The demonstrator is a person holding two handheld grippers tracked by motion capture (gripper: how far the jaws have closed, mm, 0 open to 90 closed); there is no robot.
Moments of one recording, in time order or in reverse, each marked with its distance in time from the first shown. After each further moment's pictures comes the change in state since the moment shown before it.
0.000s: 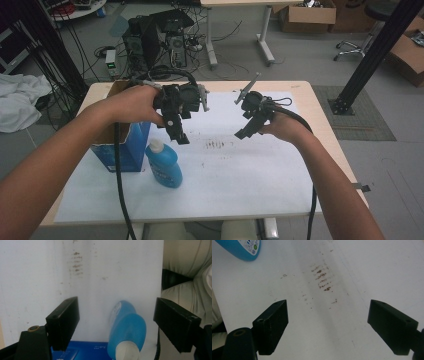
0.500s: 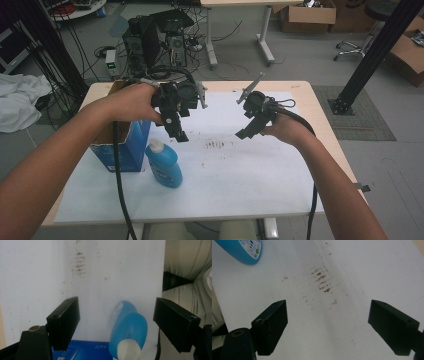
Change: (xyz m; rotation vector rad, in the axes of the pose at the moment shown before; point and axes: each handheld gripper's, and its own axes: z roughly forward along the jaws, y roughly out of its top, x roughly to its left) left arm 0.003 -0.004 -0.004 -0.014 0.008 -0.017; right arm 0.007 -0.003 -0.009 -0.031 -0.017 0.012
